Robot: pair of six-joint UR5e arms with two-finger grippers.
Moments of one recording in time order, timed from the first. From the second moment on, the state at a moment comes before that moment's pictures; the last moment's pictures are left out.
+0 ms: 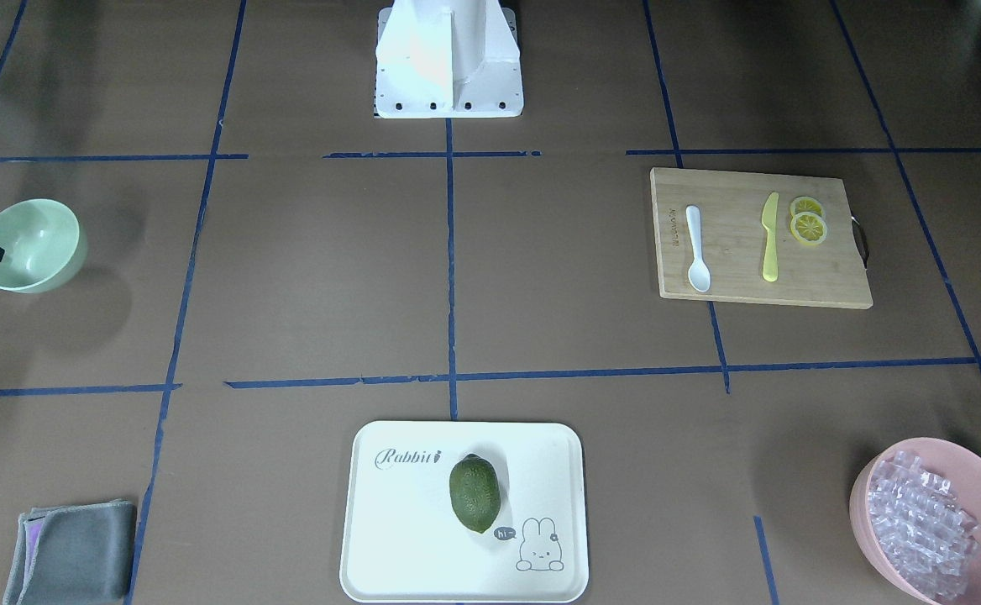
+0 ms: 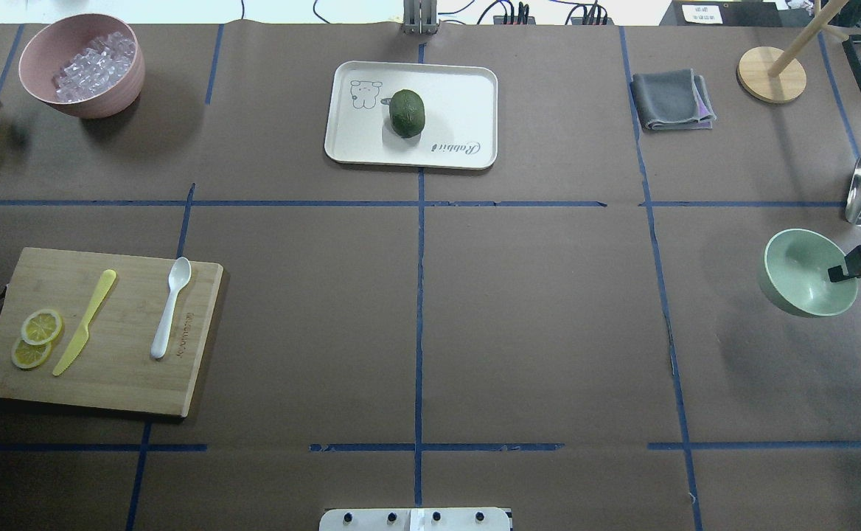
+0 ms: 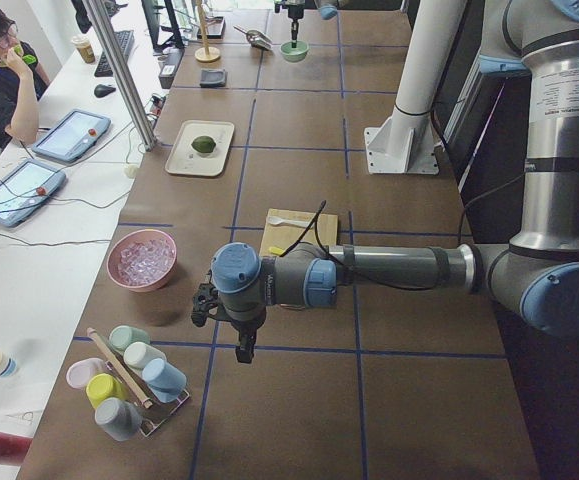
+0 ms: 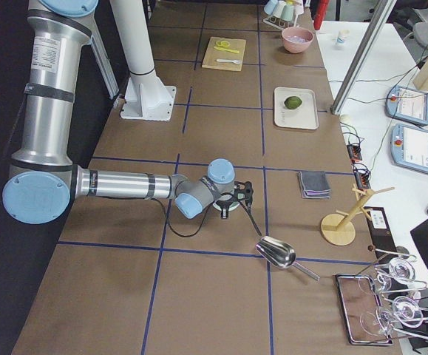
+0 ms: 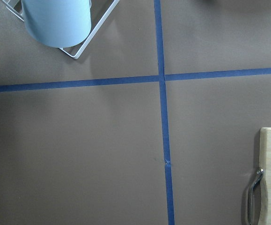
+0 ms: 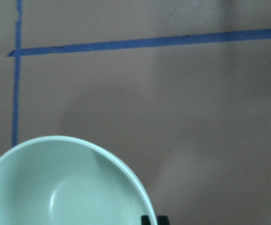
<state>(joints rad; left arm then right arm) -1.57 -1.52 -1.62 -1.60 -2.37 0.05 1.17 -1.73 1.66 -0.82 2.46 0.75</state>
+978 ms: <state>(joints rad) -1.57 -1.52 -1.62 -1.60 -2.37 0.05 0.82 -1.26 1.86 -1.15 2.23 1.28</state>
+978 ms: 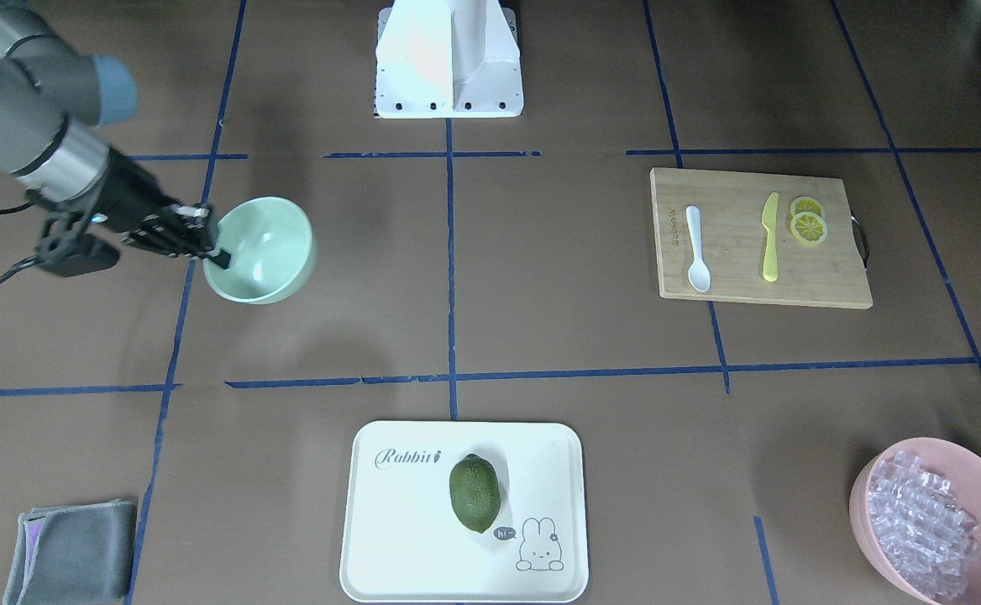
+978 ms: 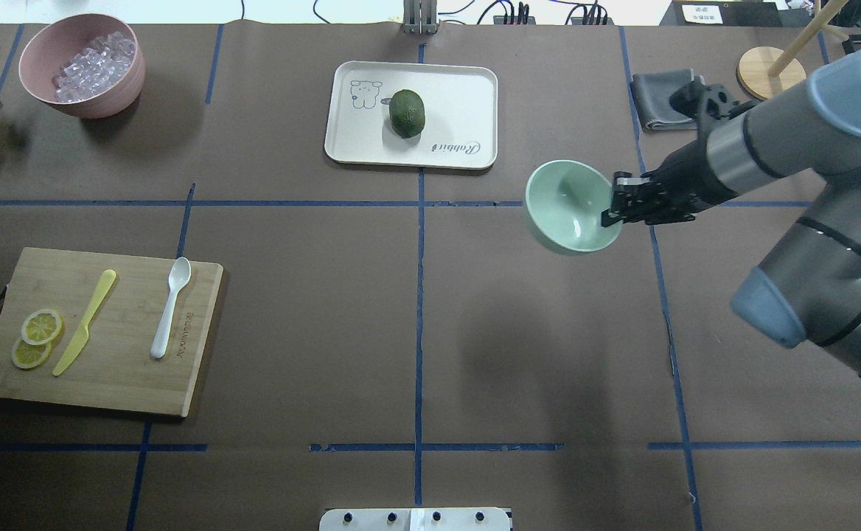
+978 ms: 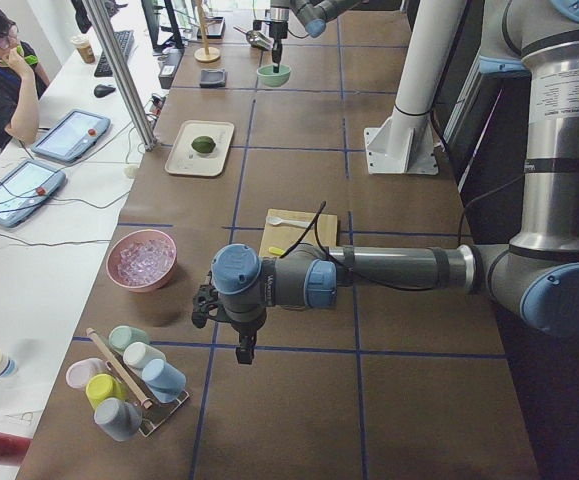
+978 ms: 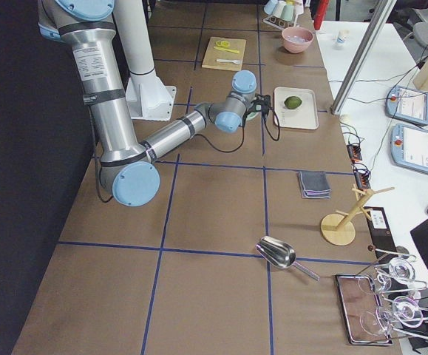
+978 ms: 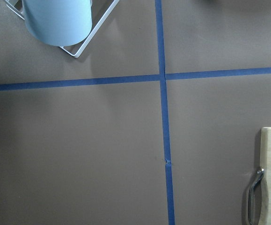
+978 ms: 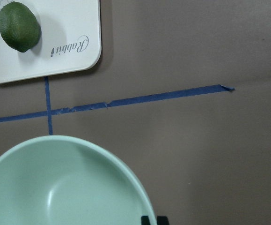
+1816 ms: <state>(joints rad) -1.57 -1.52 -1.62 -1.60 -2.37 0.05 0.45 -1.00 1.76 -1.40 1.78 1.42</state>
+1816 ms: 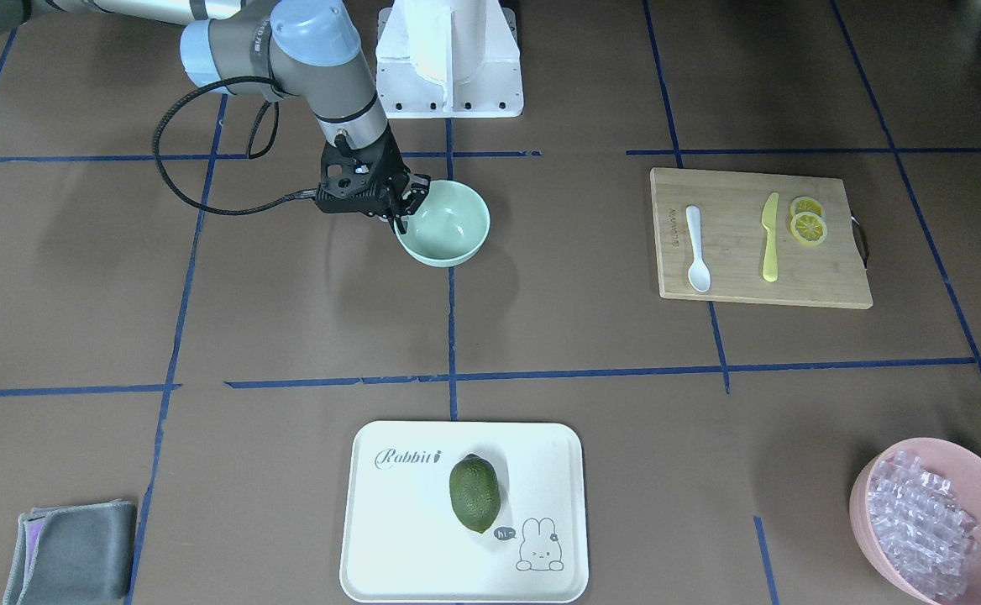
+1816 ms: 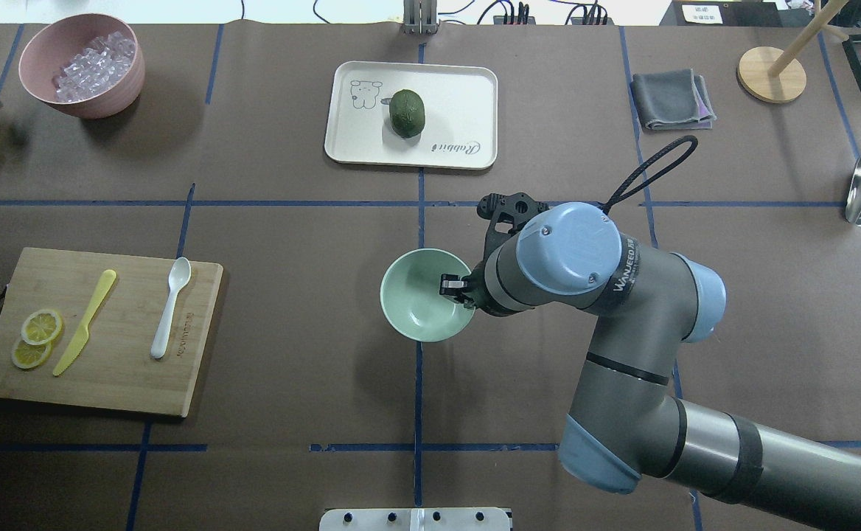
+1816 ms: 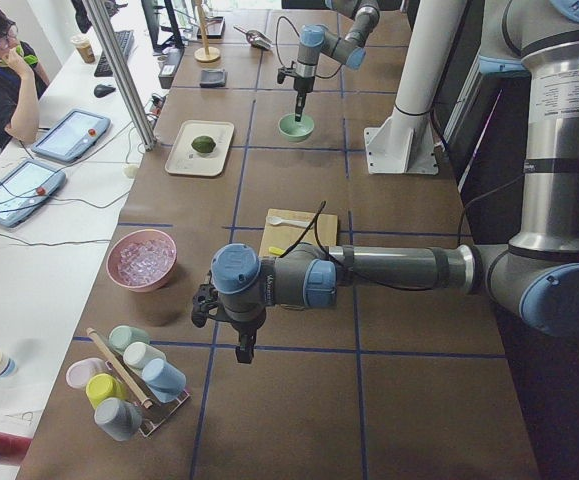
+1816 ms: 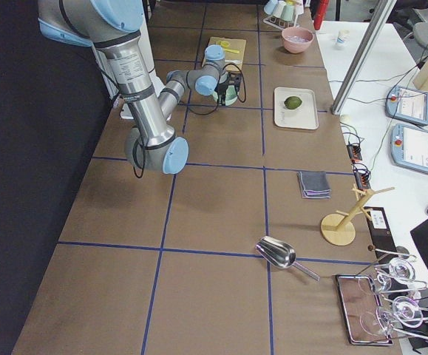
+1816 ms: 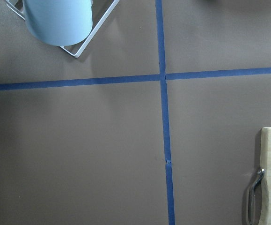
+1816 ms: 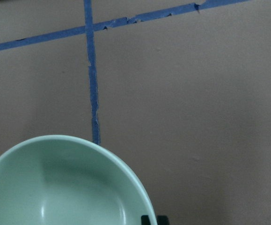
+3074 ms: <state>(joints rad) -1.57 -1.52 -1.61 -1.60 -2.37 0.05 0.43 -0.95 1.69 -1.40 1.76 1.42</state>
